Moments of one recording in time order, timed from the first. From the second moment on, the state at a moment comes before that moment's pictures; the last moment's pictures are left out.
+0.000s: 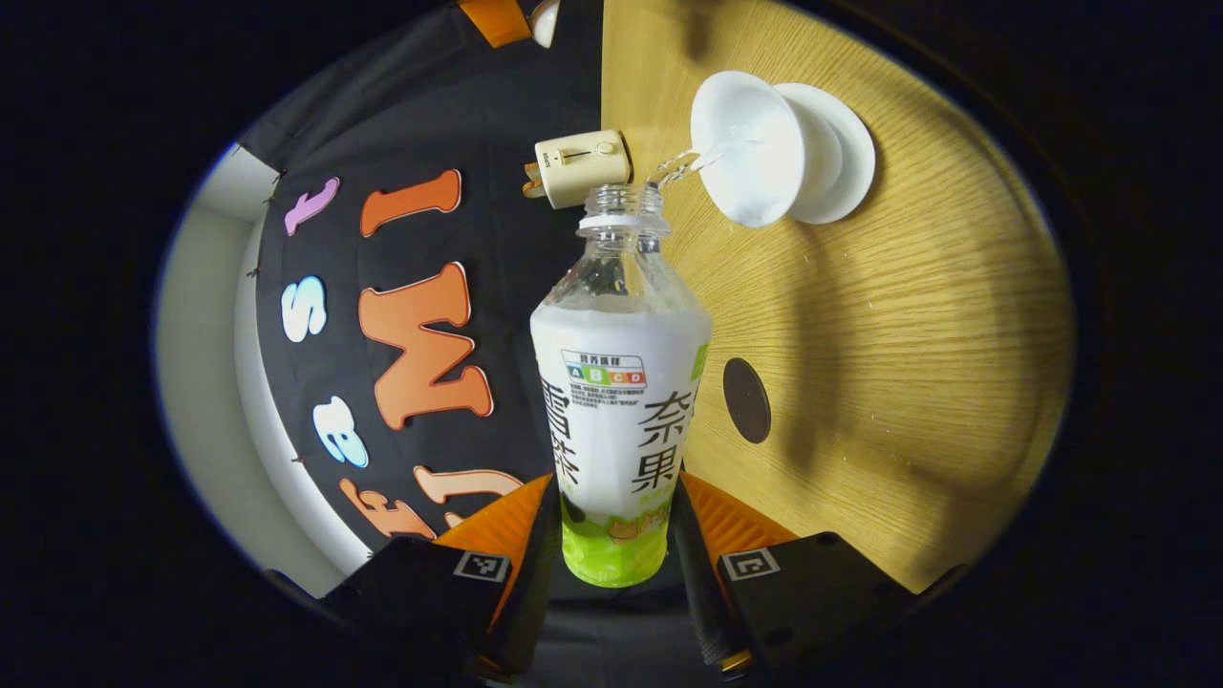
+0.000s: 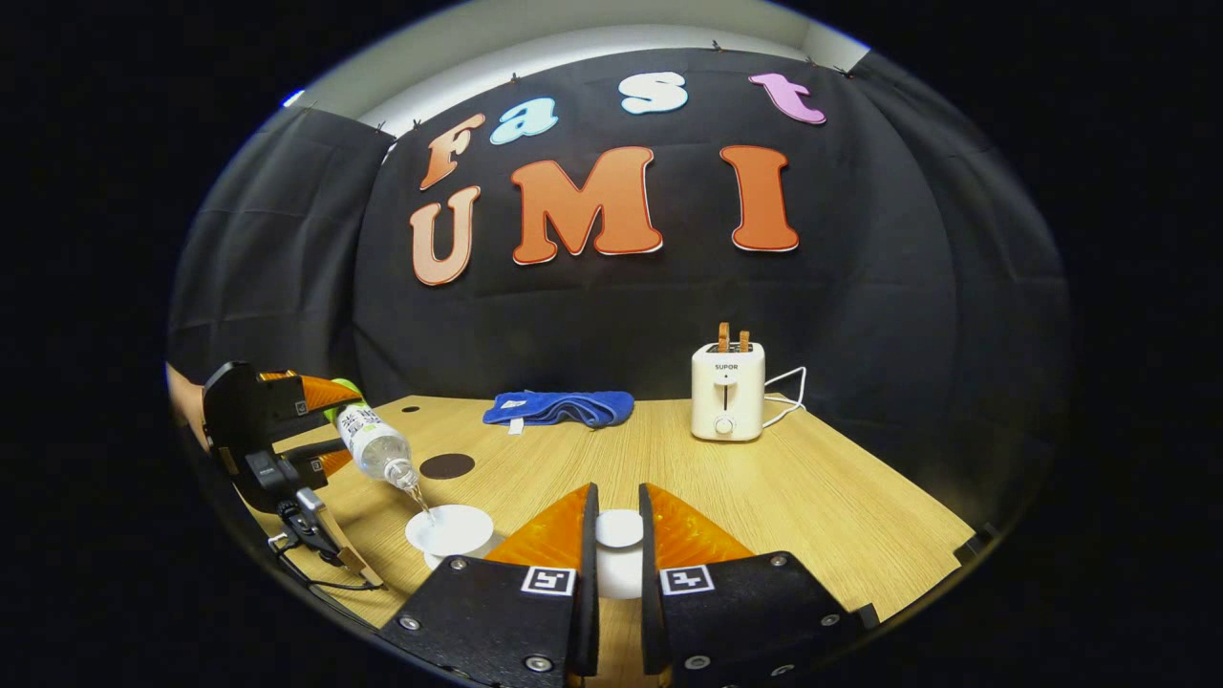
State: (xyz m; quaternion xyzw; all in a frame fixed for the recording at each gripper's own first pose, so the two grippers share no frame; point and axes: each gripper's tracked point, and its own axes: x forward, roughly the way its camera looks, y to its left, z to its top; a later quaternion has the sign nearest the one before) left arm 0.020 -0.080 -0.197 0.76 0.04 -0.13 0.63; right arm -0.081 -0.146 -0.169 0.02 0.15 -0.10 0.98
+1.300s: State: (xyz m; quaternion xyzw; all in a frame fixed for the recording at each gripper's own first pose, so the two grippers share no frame) left arm 0.031 -0.087 -0.147 0.83 -0.04 -0.11 0.55; right arm -0.085 -0.137 -0.153 0.03 0.12 -0.08 0.99
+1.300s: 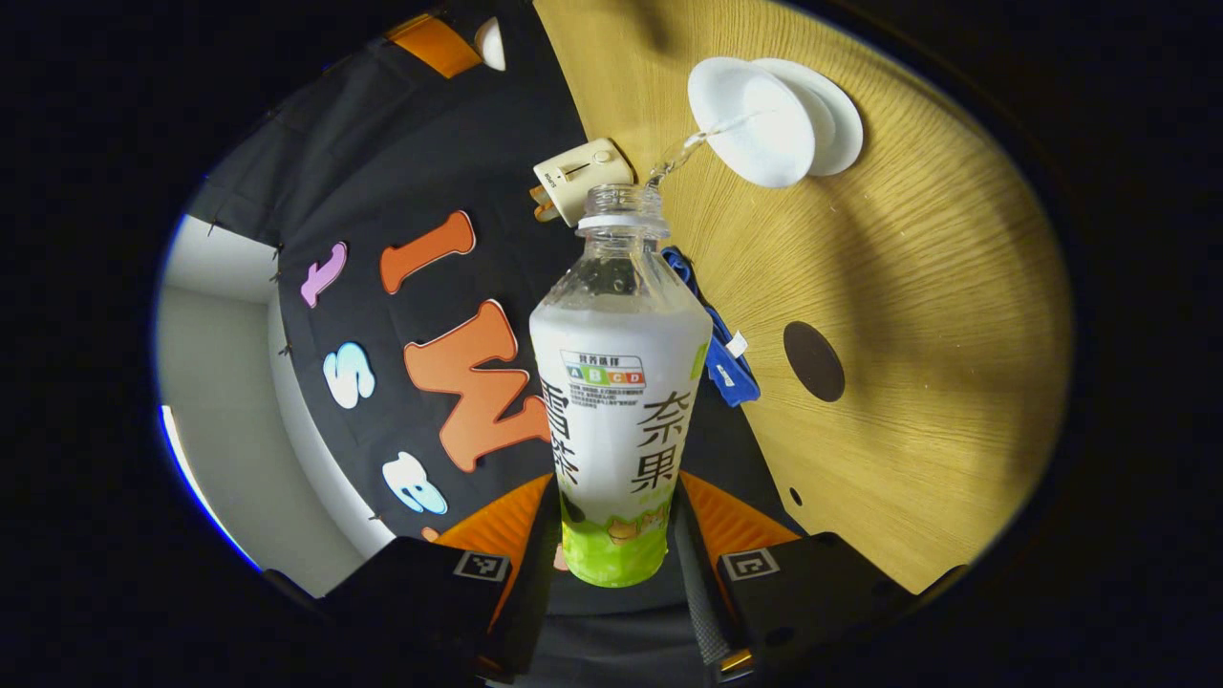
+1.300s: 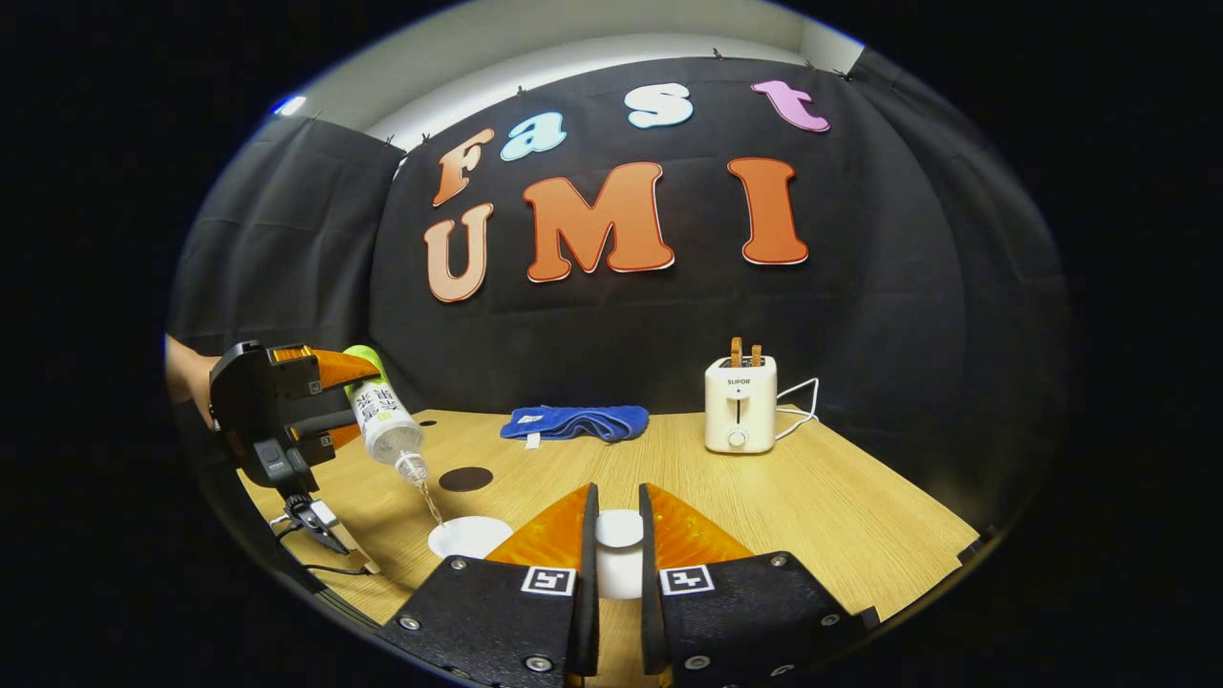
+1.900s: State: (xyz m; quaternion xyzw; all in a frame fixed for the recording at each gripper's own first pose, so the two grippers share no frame) left arm 0.032 -0.098 -0.135 0.84 -0.06 -0.11 0.53; right arm -0.089 -0.136 -0.152 0.02 0.12 -0.07 0.99
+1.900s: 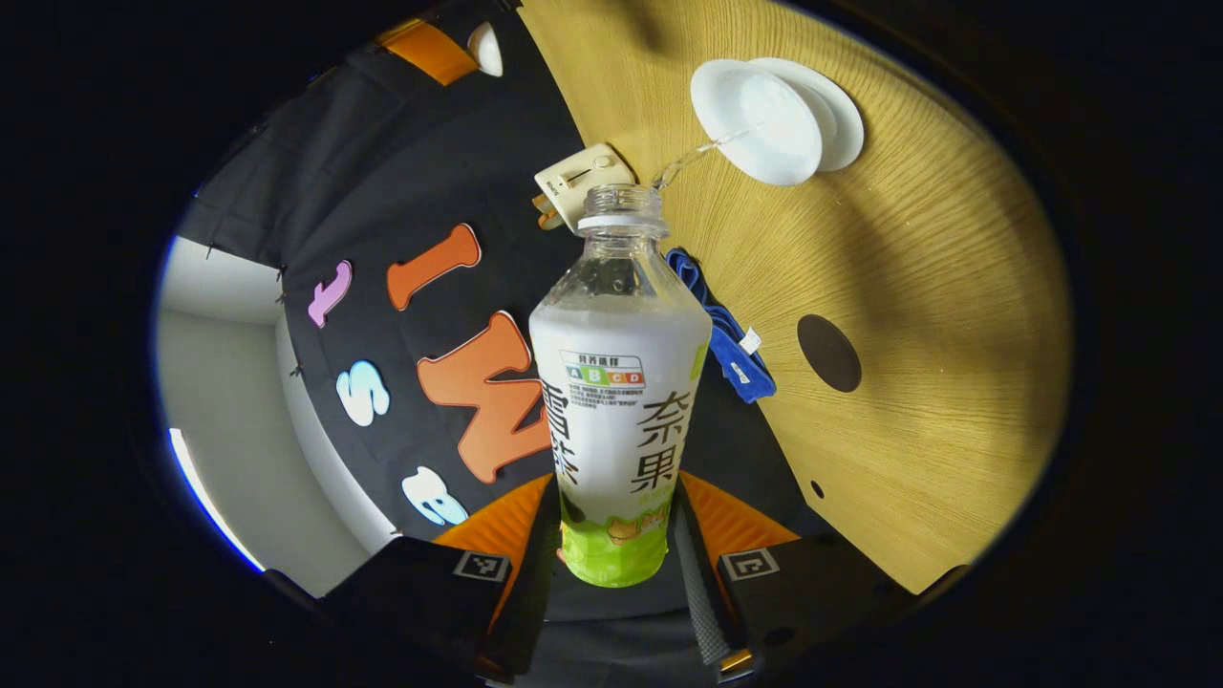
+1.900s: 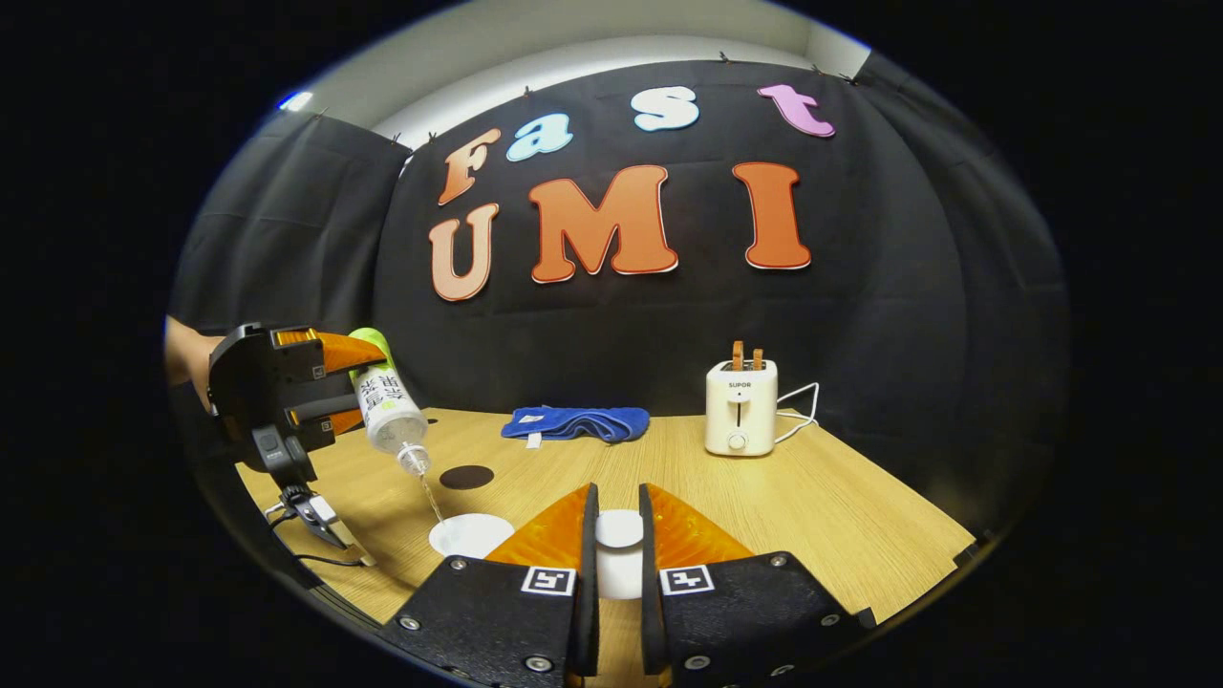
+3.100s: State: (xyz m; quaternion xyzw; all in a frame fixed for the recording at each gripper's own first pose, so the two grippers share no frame) left arm 0.016 -0.119 -0.203 0.77 -0.02 -0.16 0.62; right arm -0.088 -0.119 -0.158 0.00 0.13 -0.05 0.99
